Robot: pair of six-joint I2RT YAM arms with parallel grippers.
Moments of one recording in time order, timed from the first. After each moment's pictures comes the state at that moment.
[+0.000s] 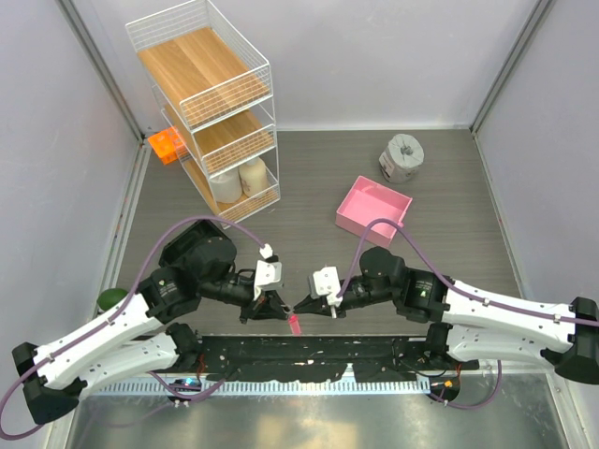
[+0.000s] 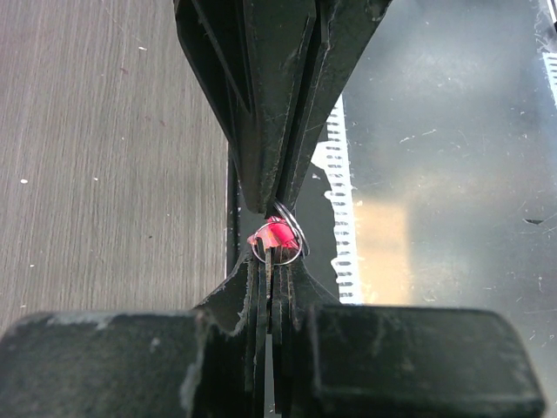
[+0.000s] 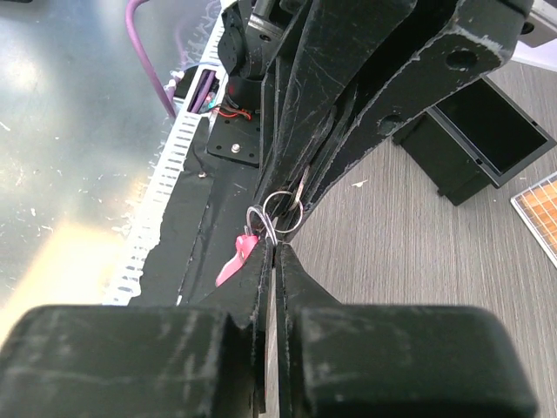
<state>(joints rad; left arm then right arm) -0.94 0.76 0.77 -0.54 0.68 0.13 1.19 0.94 0.72 -0.04 -0.50 -0.31</state>
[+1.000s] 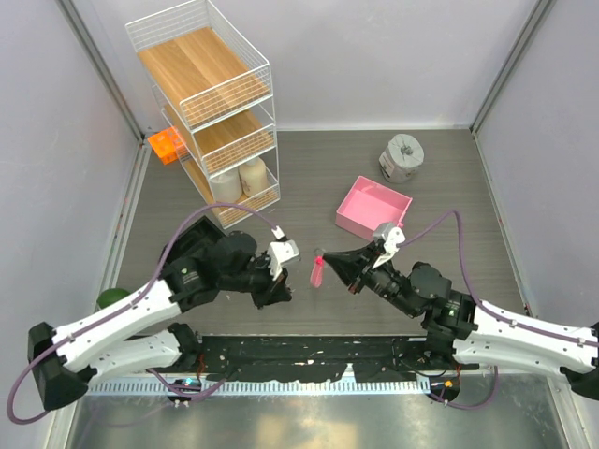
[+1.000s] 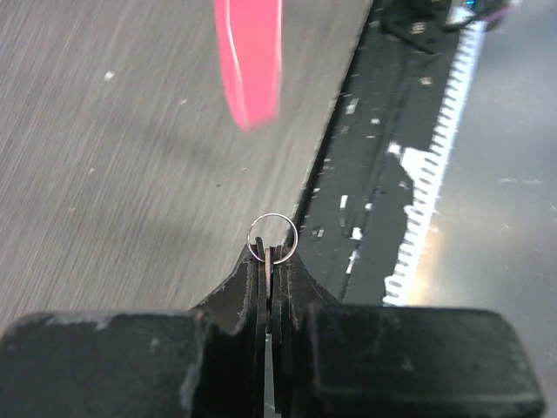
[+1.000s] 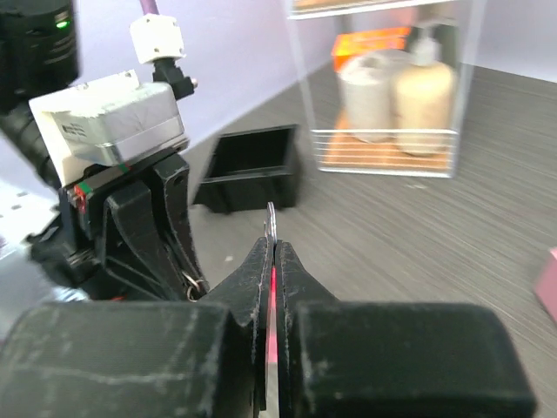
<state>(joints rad) -0.94 0.87 0.77 -0.52 0.42 -0.01 1.19 0.65 0.48 0.28 0.23 0.24</state>
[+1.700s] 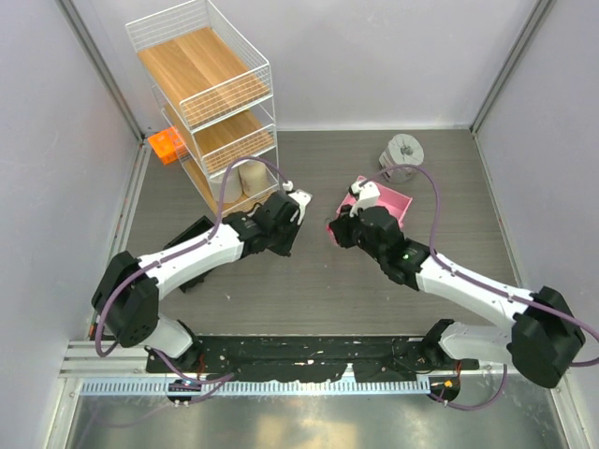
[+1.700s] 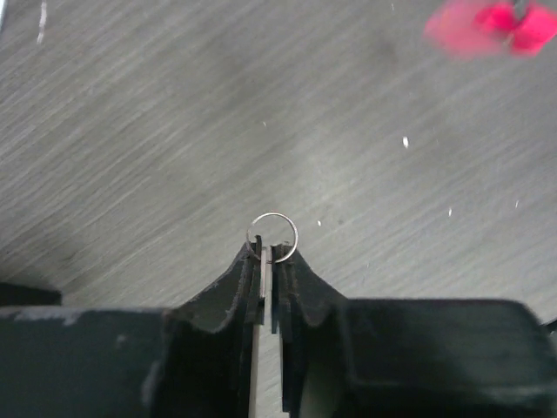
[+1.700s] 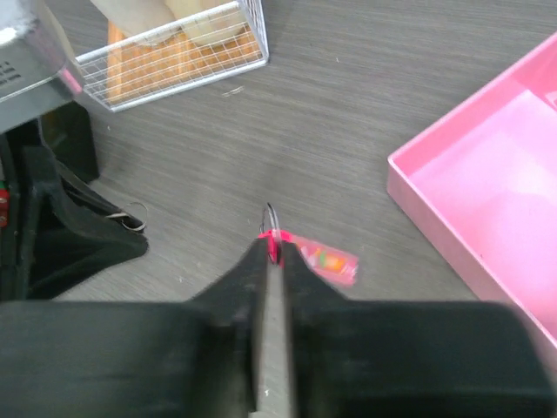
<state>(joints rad) -0.80 1.48 1.07 -0.51 -0.09 -0.21 0.75 1.13 0.66 0.09 0.21 0.36</state>
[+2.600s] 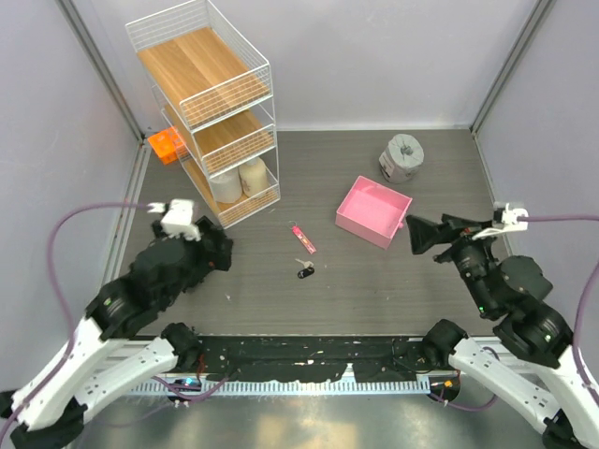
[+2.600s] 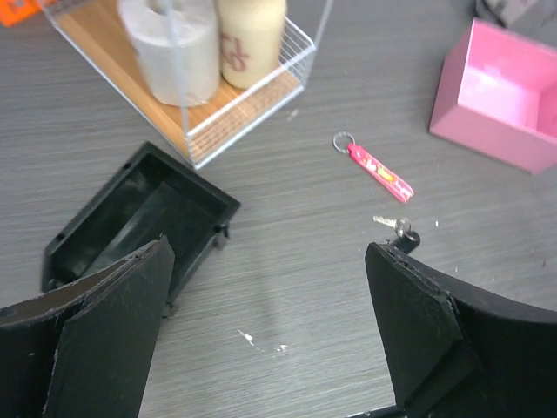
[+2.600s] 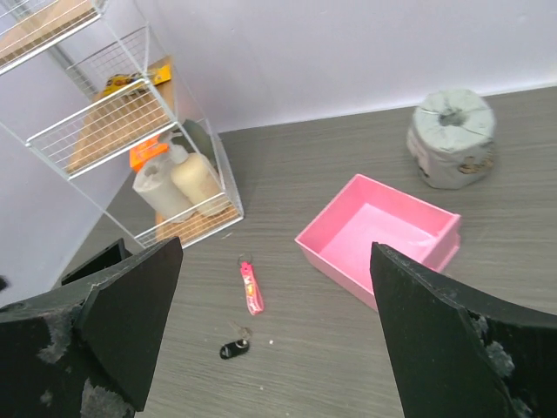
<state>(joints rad) -0.79 0.68 0.94 -0.73 -0.48 -0.34 0.71 0.42 0.89 -0.44 0.43 0.38</state>
